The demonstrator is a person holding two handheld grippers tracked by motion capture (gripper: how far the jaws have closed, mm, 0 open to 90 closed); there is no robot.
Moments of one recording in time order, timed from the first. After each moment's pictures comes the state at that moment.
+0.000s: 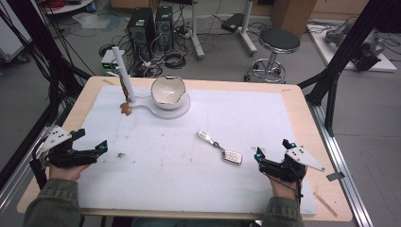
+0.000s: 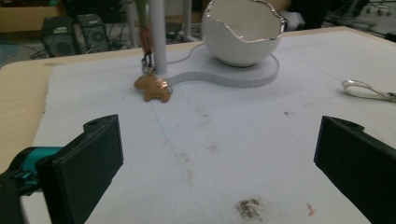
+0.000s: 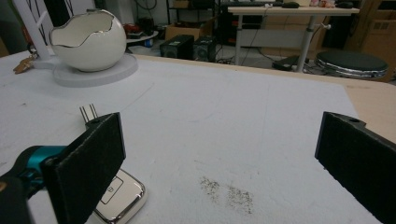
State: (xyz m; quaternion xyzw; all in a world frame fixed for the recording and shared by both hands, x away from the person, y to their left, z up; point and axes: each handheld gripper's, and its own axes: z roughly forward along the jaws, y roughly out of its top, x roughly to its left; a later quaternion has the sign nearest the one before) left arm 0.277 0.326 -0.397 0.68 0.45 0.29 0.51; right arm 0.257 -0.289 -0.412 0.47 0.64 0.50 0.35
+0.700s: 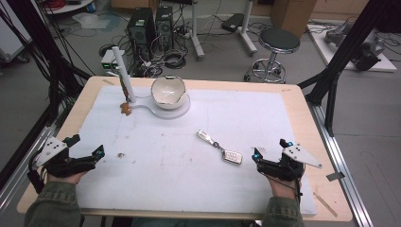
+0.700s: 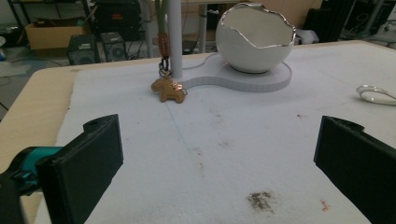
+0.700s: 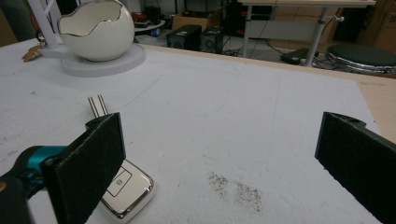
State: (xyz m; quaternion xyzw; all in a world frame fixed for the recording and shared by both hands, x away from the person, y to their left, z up) left arm 0.260 0.330 -0.412 0.65 0.45 0.33 0.52; right arm 0.260 -0.284 -0.409 0.46 0.66 0.49 0.34
